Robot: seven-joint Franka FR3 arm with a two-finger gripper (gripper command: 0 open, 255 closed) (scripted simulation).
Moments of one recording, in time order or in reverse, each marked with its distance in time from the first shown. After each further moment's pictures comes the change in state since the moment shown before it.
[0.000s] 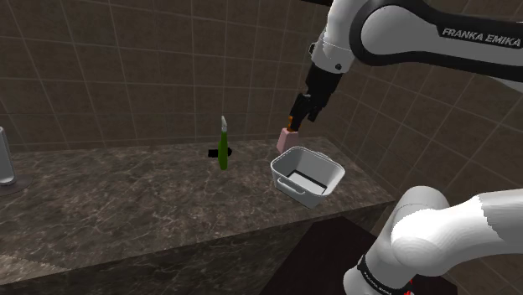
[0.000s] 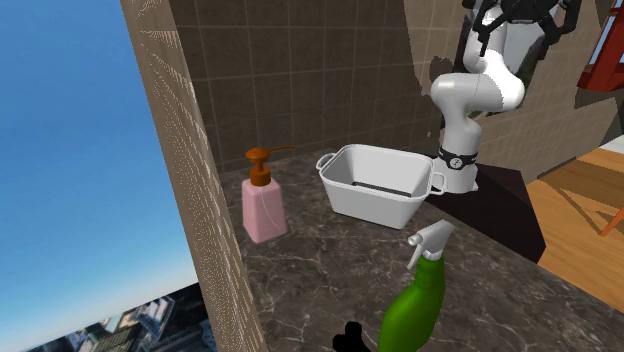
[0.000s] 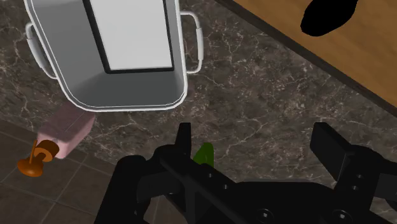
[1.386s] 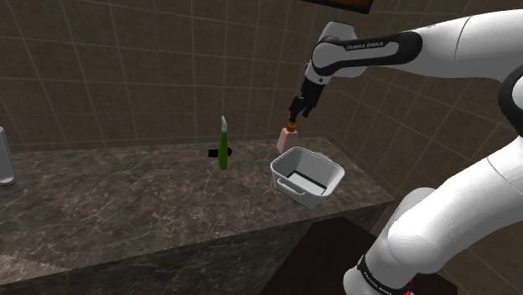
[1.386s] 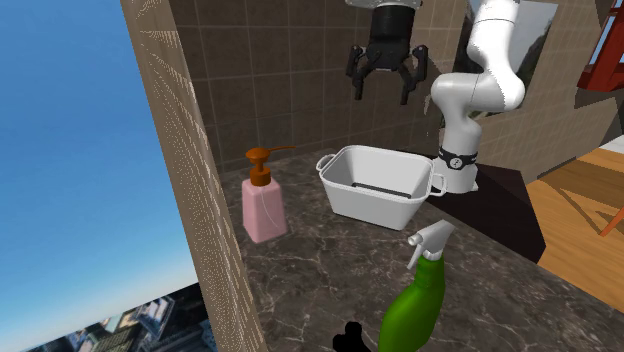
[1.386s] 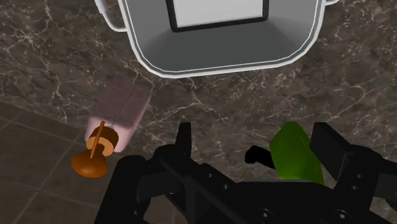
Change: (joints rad) arm -0.095 0.438 -0.346 0.135 -0.031 0.318 -0.353
